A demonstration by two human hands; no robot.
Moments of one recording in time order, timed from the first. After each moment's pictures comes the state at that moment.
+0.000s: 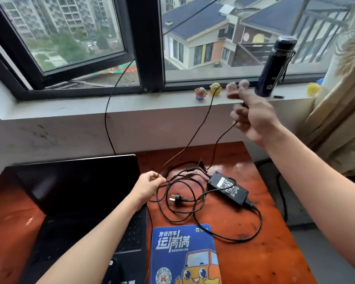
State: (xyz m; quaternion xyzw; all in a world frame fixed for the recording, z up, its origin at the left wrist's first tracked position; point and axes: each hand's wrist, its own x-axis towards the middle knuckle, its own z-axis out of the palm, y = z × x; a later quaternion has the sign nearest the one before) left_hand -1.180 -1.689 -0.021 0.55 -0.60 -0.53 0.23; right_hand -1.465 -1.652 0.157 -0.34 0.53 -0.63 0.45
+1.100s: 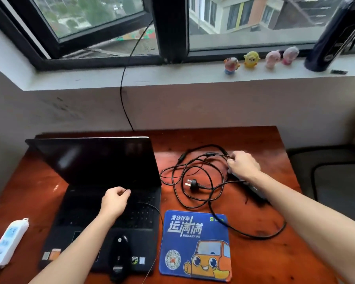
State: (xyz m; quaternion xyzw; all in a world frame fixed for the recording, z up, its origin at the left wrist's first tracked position) left_hand -1.059 -1.664 -0.082 0.78 -0.48 -0.37 0.15; right_hand -1.453 -1.664 -0.061 -0.49 0.83 -0.07 0.26
